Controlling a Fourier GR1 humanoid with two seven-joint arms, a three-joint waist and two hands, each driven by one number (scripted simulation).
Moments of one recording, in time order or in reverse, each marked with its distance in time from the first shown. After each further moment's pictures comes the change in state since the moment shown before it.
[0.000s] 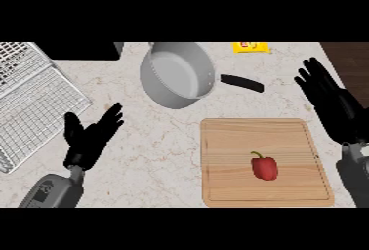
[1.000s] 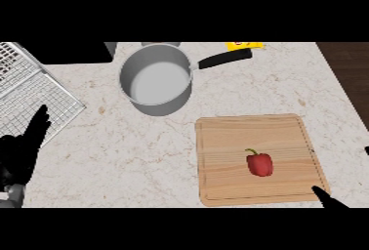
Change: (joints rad) left arm 0.174 0.211 0.157 -0.080 -0.184 0.204 -0.141; right arm 0.679 -0.111 0.096 -0.312 0.918 -0.762 -0.129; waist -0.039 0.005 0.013
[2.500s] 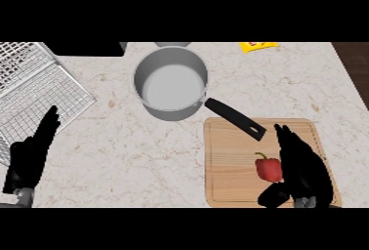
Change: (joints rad) left arm 0.023 -0.053 -0.008 -0.072 -0.073 -0.008 0.010; right arm -0.481 0.229 0.279 -0.088 0.321 1.027 1.089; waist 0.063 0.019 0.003
